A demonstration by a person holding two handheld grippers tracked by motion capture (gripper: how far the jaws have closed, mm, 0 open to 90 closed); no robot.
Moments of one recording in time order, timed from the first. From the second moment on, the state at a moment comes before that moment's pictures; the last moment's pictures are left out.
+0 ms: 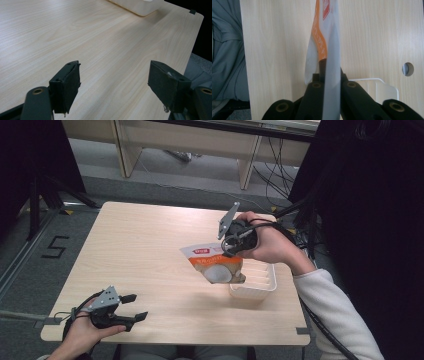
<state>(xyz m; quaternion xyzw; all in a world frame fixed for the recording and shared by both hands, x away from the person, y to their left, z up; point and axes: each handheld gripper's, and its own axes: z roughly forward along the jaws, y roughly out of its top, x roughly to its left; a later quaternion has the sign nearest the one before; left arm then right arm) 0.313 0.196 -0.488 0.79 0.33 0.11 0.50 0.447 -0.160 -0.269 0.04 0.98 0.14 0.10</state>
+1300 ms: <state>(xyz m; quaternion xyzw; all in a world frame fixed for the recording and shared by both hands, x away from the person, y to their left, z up) 0.313 0.196 -0.489 0.79 0.33 0.11 0.50 0.446 -0.195 -0.263 0.08 0.99 0.11 0.09</state>
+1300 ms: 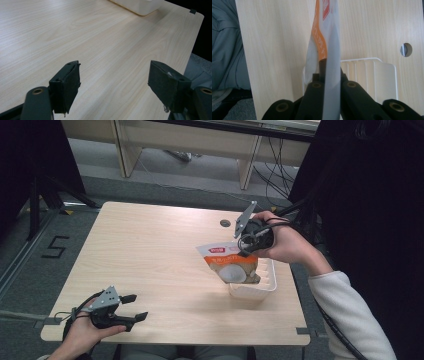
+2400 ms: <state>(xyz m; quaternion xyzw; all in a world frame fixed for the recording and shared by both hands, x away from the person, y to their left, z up) 0.313 0.195 -0.489 0.79 0.34 0.11 0.50 0.445 -0.214 -0.268 0.08 0.99 0.08 0.09</state>
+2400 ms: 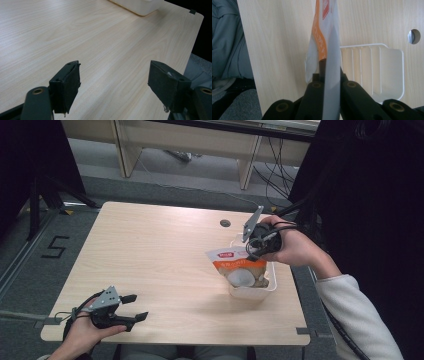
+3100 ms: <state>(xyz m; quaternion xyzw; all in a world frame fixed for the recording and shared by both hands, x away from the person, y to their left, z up) 0.313 0.195 -0.489 0.79 0.33 0.11 0.50 0.446 -0.224 -0.273 0.08 0.99 0.08 0.09</state>
